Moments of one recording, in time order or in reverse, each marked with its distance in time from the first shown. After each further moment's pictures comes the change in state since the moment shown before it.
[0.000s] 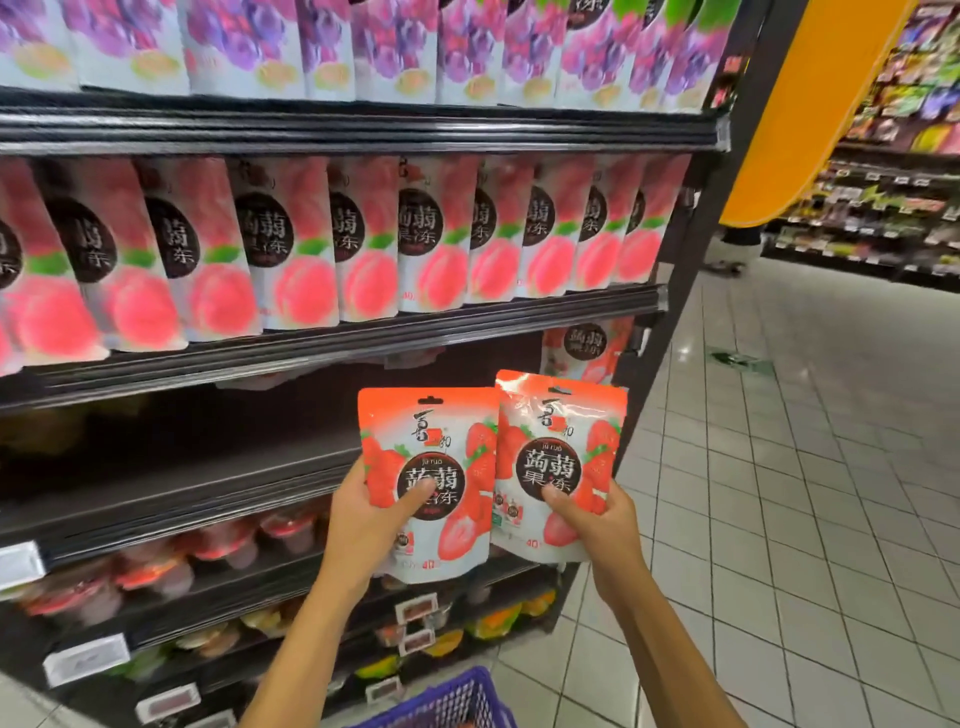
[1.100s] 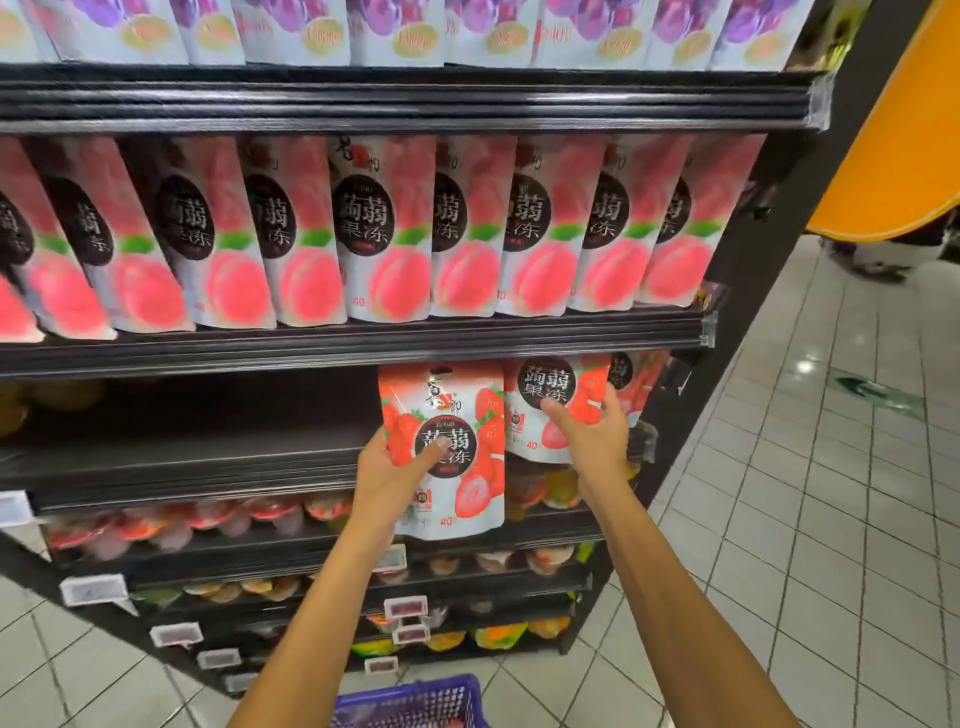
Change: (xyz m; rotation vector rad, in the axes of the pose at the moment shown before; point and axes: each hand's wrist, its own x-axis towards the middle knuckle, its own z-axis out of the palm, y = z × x) left_hand 0.094 -0.035 0.094 0.012 0.286 -0.141; right_hand 0.200 -0.018 -0.004 -0.078 -0.074 -0.176
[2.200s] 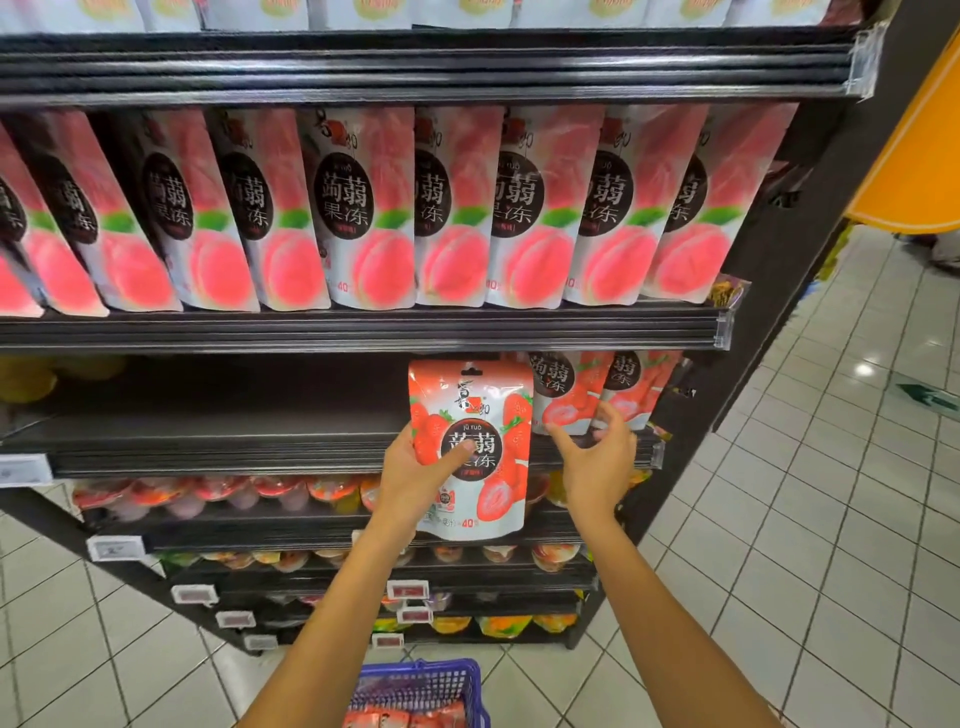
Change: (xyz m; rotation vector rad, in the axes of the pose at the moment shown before) left_hand -0.006 -0.010 0.043 0.078 0.051 -0.066; right_hand 0.005 0.049 -0.008 -0.464 0.241 -0.064
